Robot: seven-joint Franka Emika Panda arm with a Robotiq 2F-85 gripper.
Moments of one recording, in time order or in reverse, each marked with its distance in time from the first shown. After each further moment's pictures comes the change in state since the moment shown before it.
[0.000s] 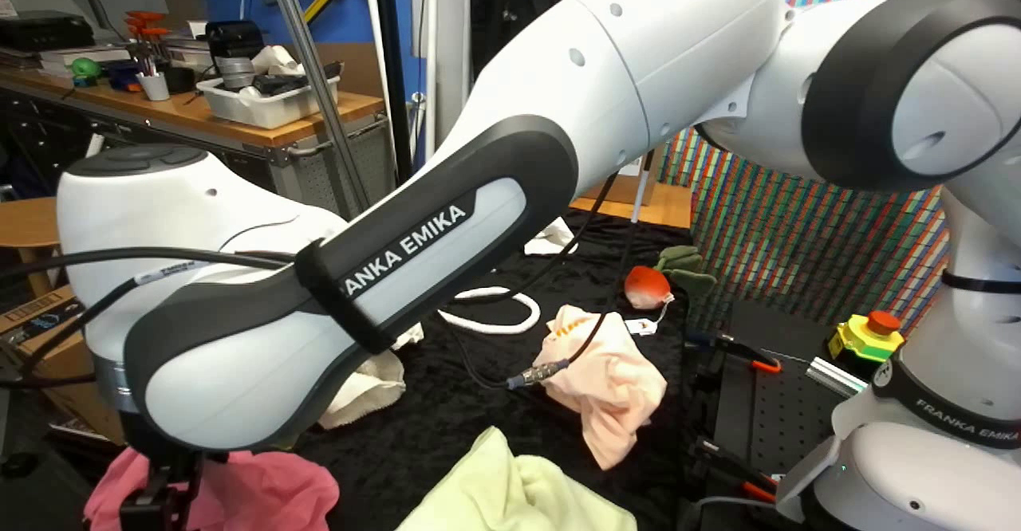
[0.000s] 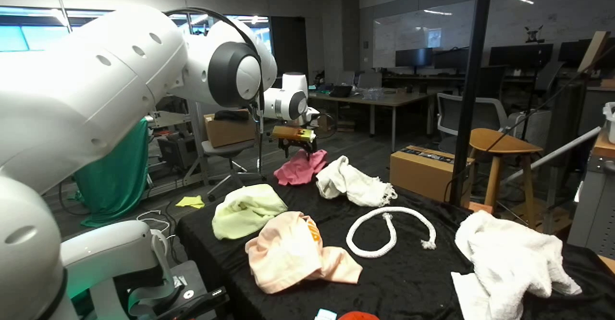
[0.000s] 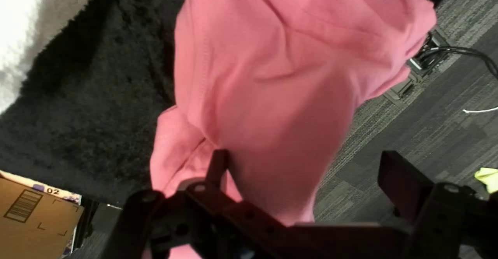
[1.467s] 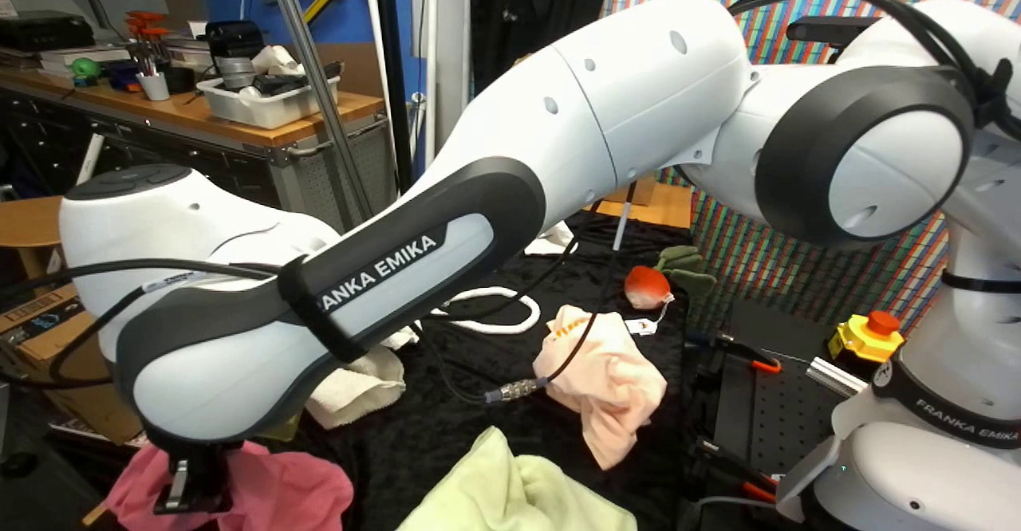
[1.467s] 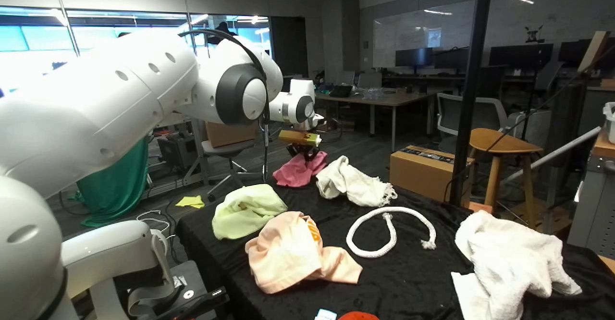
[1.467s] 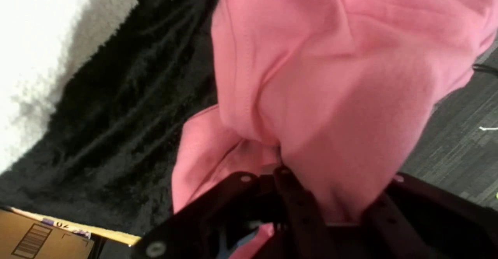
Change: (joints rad) arm 0.007 0.112 -0.021 0.178 0.000 -0.152 -0.002
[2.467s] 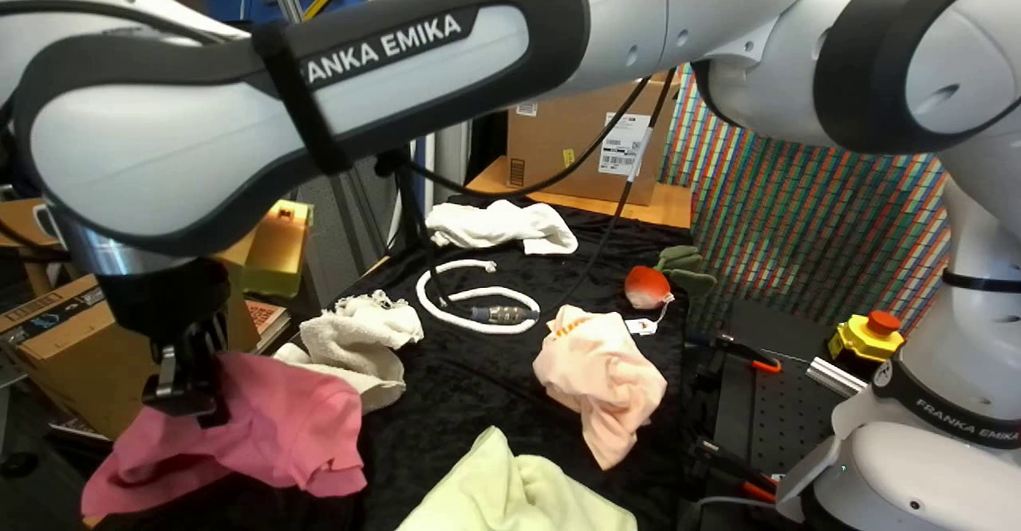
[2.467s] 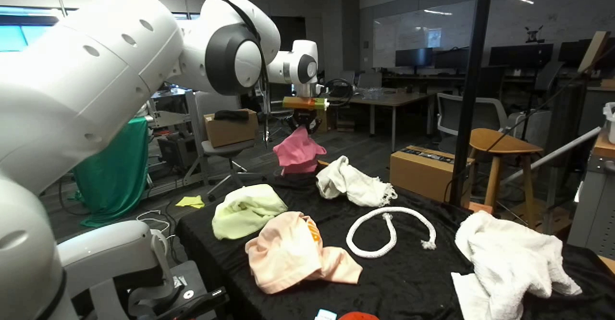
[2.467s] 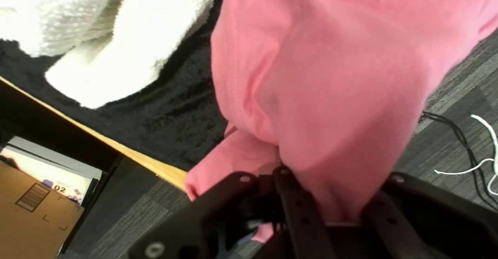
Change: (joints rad) arm -0.048 -0.185 0.030 -0.014 0.003 -0.240 -0.178
